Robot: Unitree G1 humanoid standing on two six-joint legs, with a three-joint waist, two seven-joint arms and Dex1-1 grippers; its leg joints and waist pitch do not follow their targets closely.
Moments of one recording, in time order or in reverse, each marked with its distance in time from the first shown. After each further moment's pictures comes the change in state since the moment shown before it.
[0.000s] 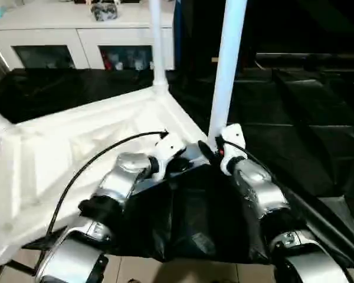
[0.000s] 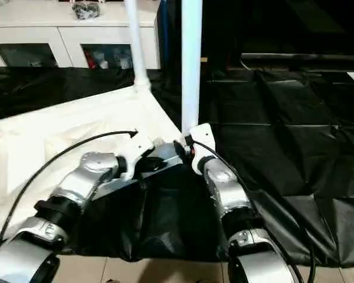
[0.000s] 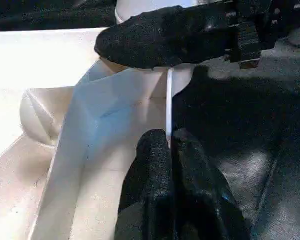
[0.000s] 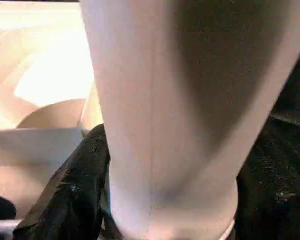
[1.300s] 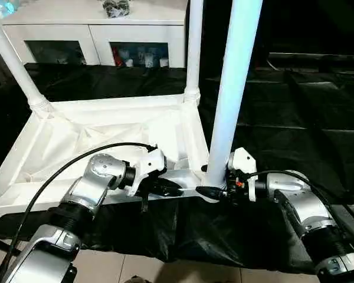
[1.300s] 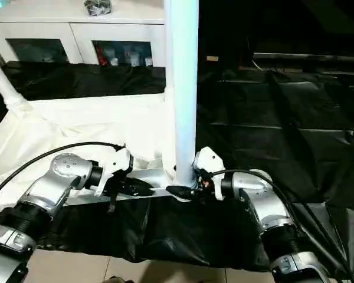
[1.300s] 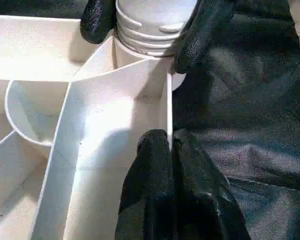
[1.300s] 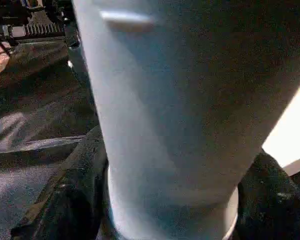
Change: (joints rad) left arm 0.088 0.211 -0.061 -0.105 -0.098 -0.129 -0.497; right arm 0.193 -0.300 0.171 -0.347 0.115 0.033 0.828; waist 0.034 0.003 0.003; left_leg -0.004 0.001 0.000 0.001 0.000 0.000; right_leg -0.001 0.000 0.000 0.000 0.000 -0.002
